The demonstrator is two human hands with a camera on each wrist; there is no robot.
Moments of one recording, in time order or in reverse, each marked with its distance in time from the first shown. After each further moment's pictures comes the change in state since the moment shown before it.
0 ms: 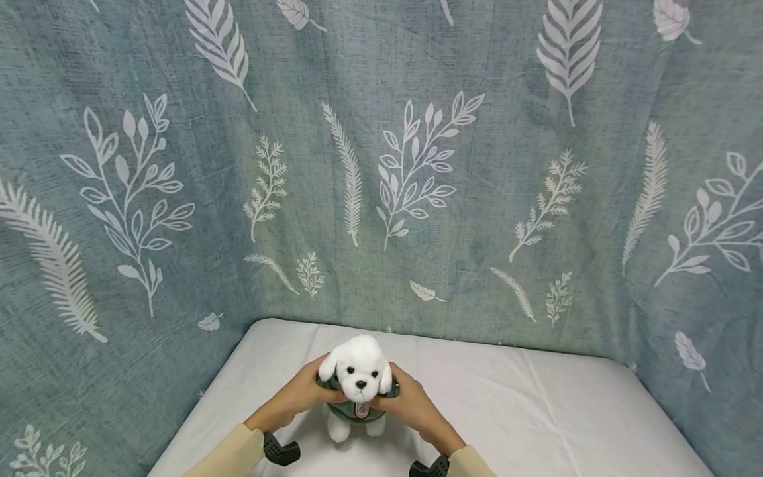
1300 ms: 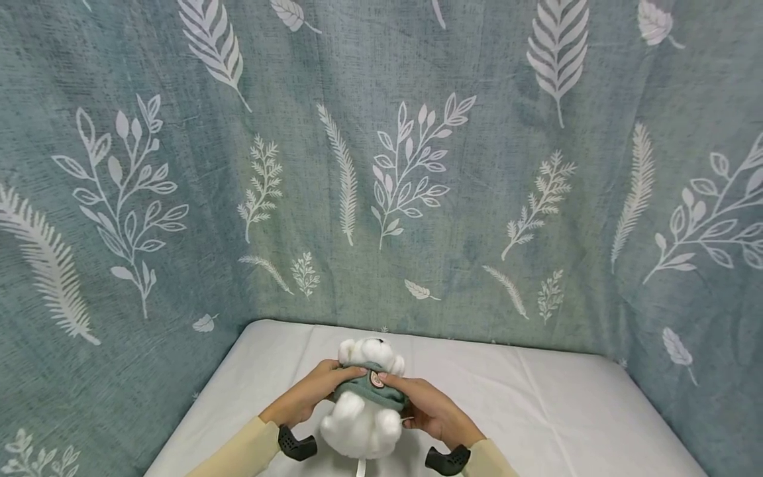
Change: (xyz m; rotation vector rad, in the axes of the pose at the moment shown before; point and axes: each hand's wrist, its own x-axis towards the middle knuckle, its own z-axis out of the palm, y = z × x) left_hand 0.008 0.041 0.029 -0.114 -0.057 -0.224; right_hand -0.018 -0.017 -0.023 0.413 -0.073 0.407
